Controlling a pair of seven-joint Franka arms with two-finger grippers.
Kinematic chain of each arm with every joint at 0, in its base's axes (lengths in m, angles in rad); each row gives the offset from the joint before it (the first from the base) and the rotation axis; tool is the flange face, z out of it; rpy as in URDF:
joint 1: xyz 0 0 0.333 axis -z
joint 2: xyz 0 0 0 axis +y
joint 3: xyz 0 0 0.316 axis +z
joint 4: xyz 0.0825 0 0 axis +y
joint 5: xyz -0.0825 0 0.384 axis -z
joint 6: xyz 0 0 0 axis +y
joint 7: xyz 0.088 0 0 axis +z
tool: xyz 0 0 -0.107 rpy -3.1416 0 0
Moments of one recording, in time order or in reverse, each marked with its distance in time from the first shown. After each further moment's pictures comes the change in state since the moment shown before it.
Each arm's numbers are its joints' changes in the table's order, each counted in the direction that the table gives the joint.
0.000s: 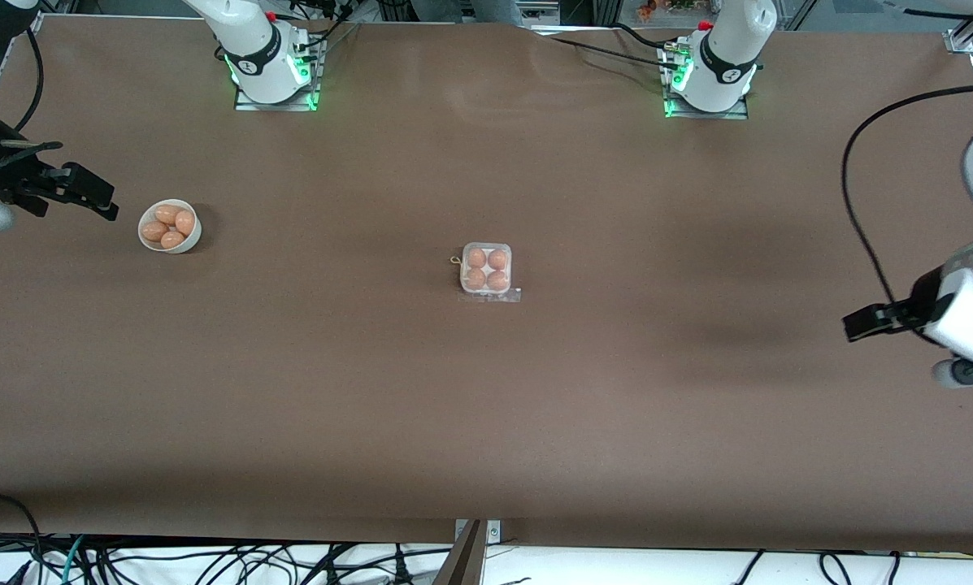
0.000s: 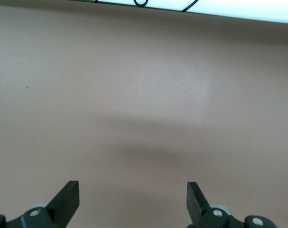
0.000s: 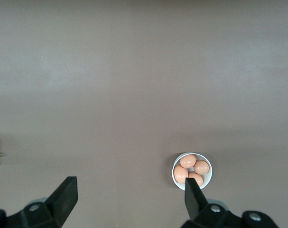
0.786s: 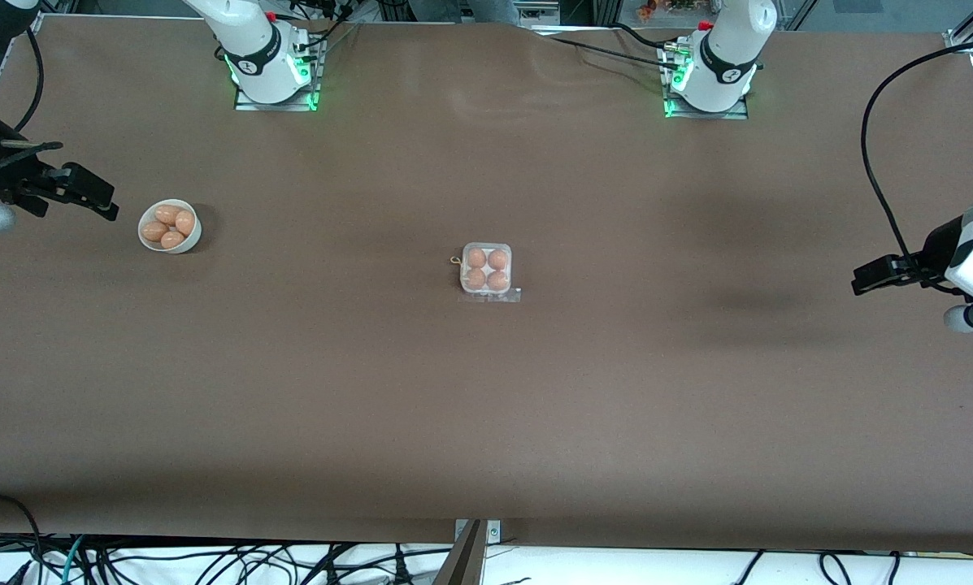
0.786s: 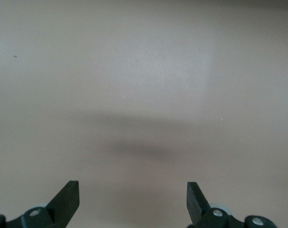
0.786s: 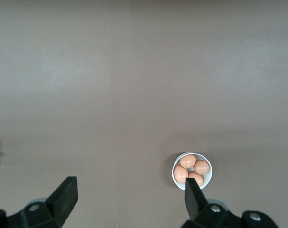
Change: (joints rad) left arm -0.166 -0.205 -0.162 0.323 0.000 -0.080 -0.016; right arm 0.000 0.000 0.000 0.000 0.000 0.000 0.000
